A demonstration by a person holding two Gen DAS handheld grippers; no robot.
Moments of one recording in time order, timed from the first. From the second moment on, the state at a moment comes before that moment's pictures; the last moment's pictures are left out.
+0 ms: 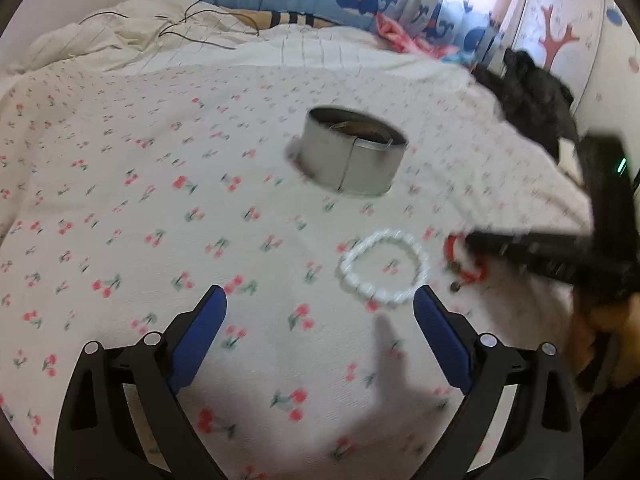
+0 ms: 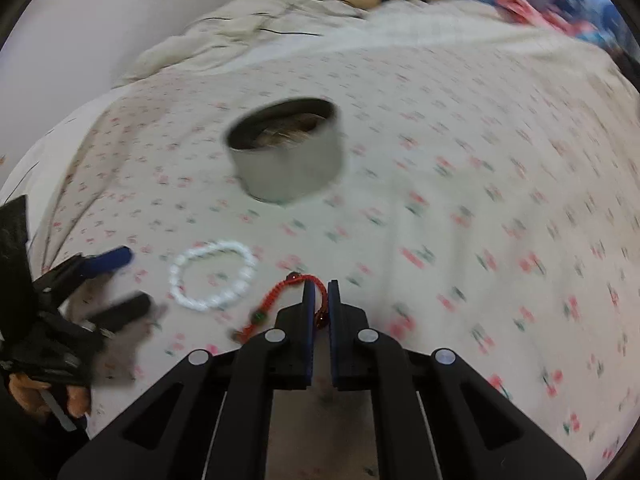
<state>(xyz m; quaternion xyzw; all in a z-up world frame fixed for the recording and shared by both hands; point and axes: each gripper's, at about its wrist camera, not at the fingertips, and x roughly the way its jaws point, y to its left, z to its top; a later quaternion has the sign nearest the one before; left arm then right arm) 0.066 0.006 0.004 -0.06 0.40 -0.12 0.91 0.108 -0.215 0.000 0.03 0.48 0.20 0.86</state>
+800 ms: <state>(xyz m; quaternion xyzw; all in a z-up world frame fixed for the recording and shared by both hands) 0.096 -0.006 -0.002 0.03 0.45 -0.12 0.89 0.102 -0.186 -0.003 -0.05 0.46 0.19 0.87</state>
